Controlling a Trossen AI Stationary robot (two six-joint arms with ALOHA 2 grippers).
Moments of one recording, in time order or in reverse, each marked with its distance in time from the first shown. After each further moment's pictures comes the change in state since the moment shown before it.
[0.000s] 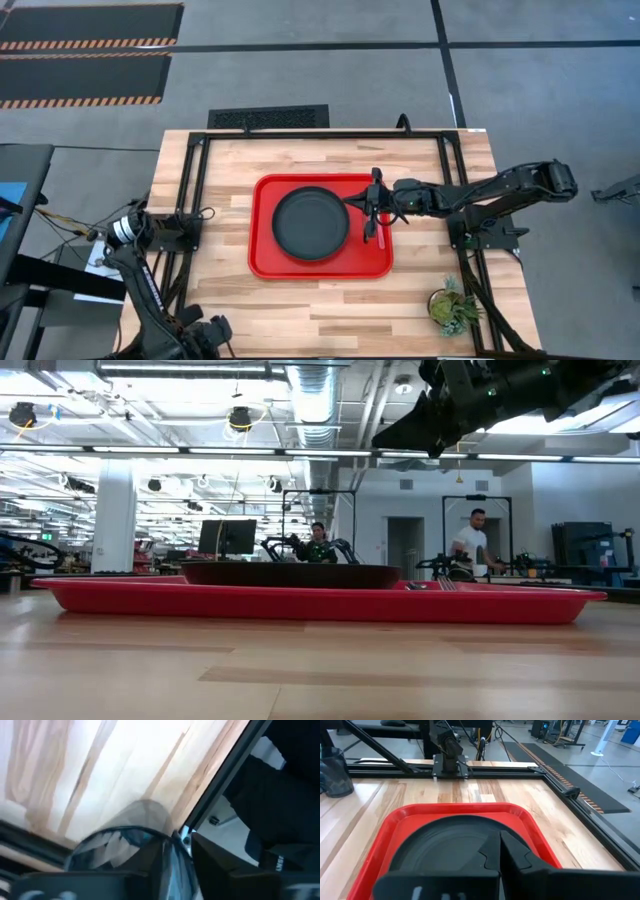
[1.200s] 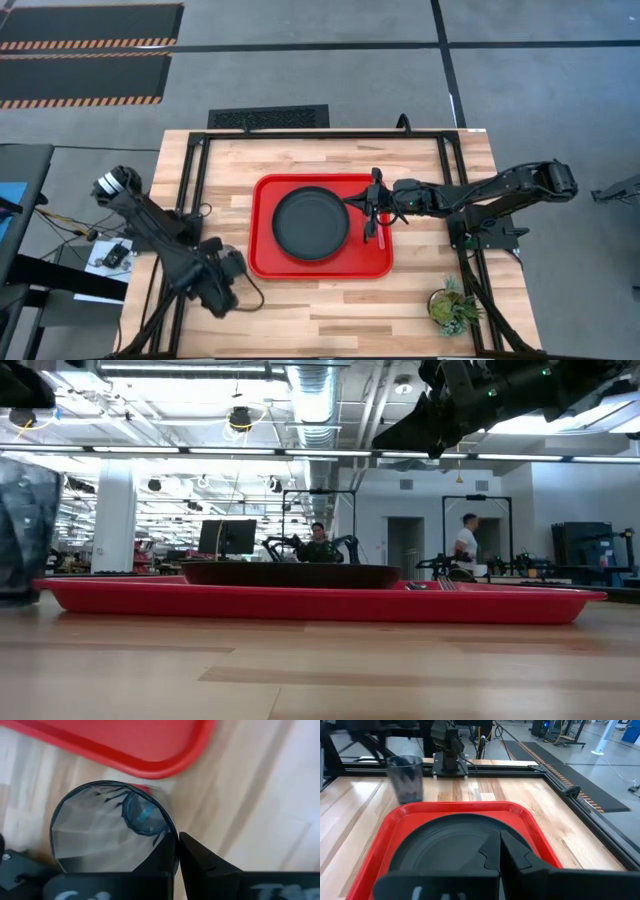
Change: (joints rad) left arm 0.314 -0.404 -0.465 0.008 -0.183 0.480; right arm 0.000 0.000 0.000 -0.007 0.000 0.000
